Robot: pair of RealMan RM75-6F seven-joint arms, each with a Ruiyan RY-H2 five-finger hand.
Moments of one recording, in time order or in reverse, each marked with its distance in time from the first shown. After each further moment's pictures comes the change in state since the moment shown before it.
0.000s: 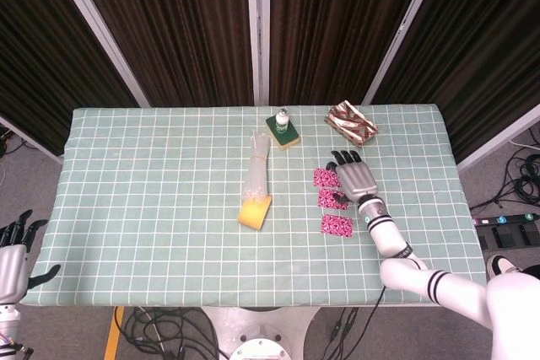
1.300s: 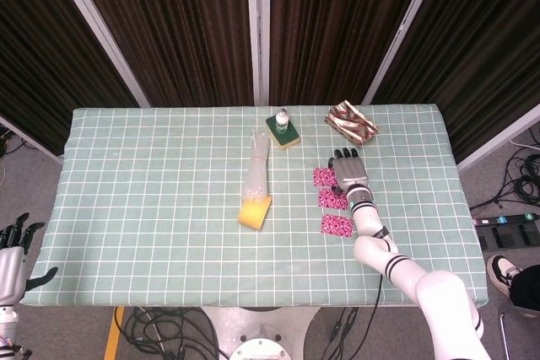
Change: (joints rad) left arm 0.006 -0.001 0.000 0.003 -0.020 -0.013 0.006; right arm 0.120 -0.314 0.040 0.573 0.110 -0.203 -0.007
